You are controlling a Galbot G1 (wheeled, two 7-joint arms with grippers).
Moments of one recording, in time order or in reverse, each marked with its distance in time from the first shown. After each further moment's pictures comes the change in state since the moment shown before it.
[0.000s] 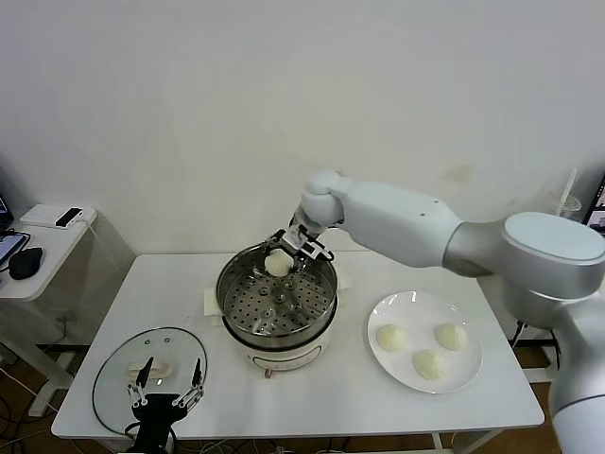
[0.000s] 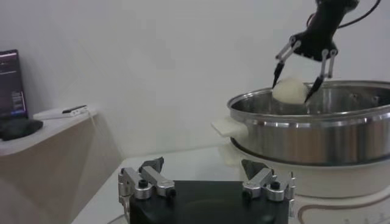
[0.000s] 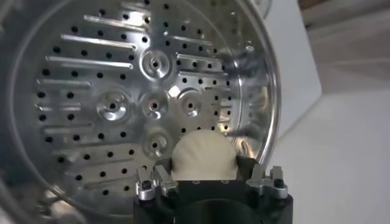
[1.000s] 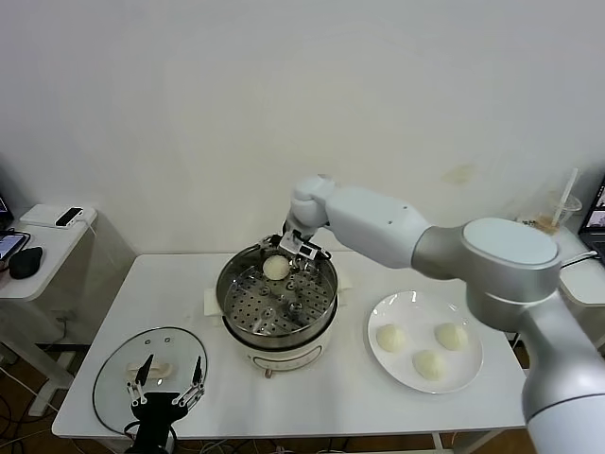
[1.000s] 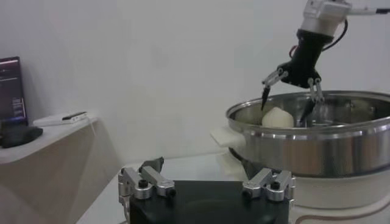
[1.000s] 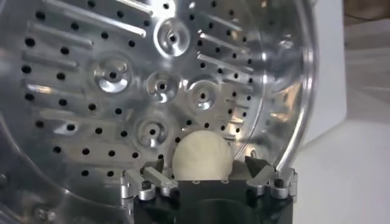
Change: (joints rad) left arm 0.017 0.001 0.005 -0.039 0.004 0.001 0.001; right arm 0.075 -0.039 -0.014 0.033 0.128 -0.078 -0.080
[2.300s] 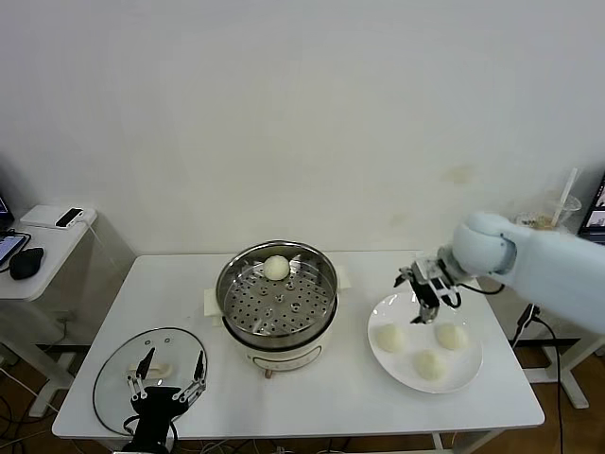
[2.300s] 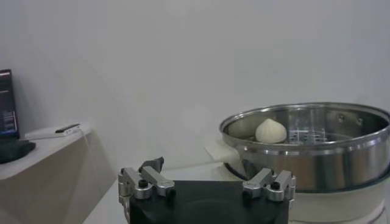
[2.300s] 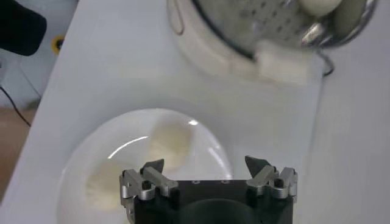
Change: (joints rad) left arm 0.001 0.023 0.000 -0.027 -0.005 0.009 0.000; right arm -0.169 -0.789 0.045 0.629 0.119 -0.557 -0.007
